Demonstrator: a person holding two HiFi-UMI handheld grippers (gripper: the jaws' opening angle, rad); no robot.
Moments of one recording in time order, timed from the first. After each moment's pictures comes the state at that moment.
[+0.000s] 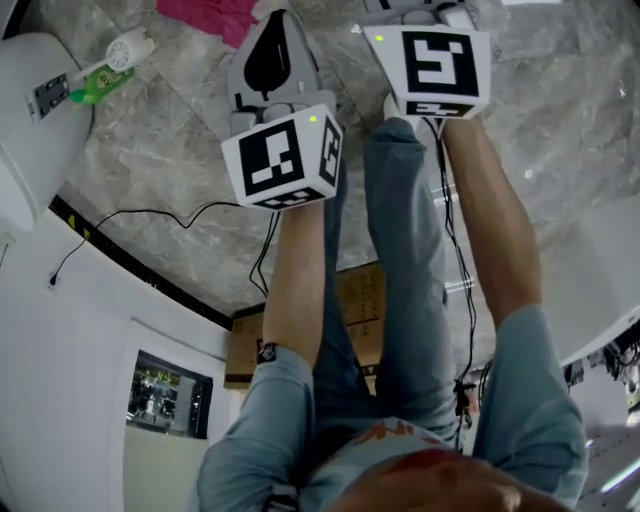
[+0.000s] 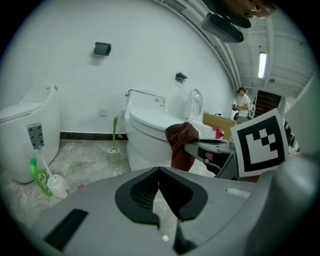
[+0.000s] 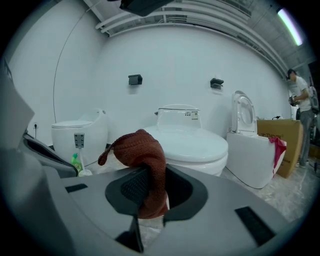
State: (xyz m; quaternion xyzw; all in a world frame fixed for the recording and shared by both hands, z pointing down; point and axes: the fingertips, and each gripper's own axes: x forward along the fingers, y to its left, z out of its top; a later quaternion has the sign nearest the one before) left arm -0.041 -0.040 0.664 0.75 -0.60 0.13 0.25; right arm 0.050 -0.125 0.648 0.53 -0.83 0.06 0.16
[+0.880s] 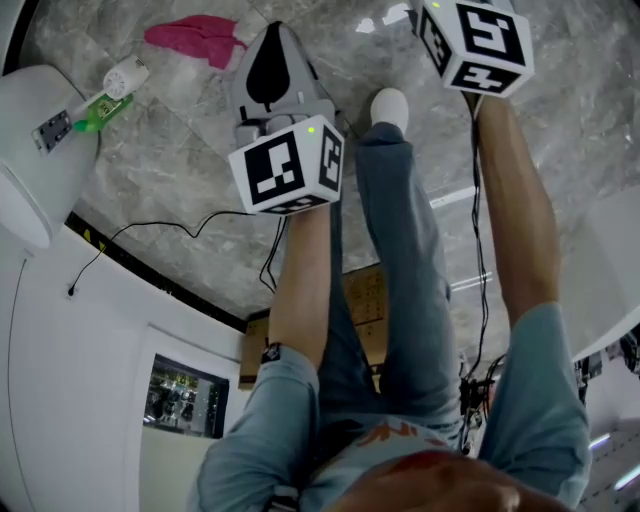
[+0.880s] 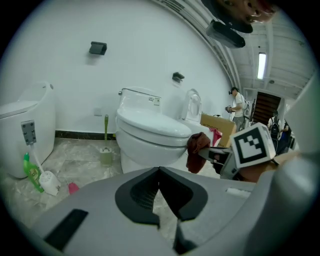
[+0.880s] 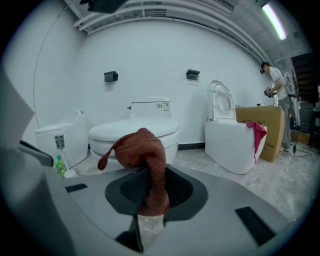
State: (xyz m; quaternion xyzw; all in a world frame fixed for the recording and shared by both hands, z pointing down) left arm 0.020 -0.056 0.660 0.76 -0.59 0.12 0.25; right arm 0.189 -0.163 0.665 0.59 -0.78 0.11 0.16
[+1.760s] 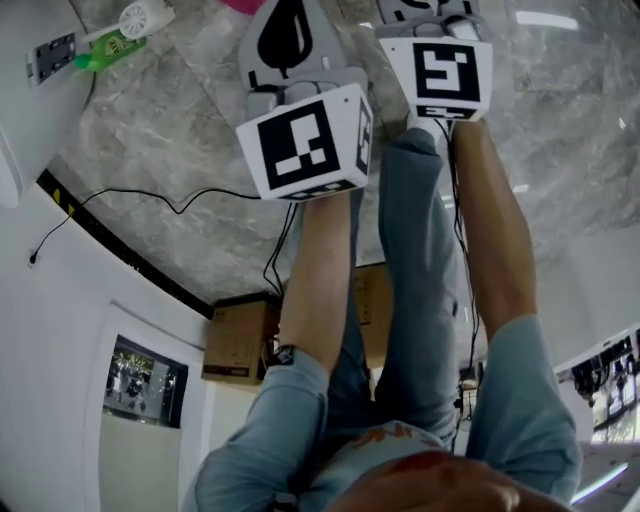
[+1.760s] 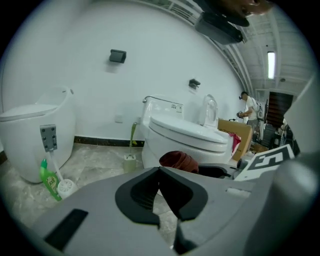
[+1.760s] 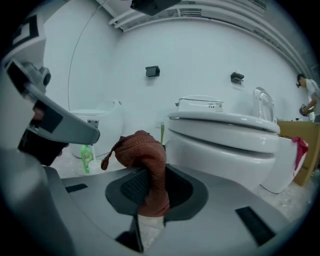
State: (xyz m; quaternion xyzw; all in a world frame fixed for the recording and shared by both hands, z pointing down) left arm -0.112 -0.072 0.677 0.71 -0.66 0.11 0.22; right arm -0.032 -0.121 0.720 0.46 -0.86 0.05 0.22
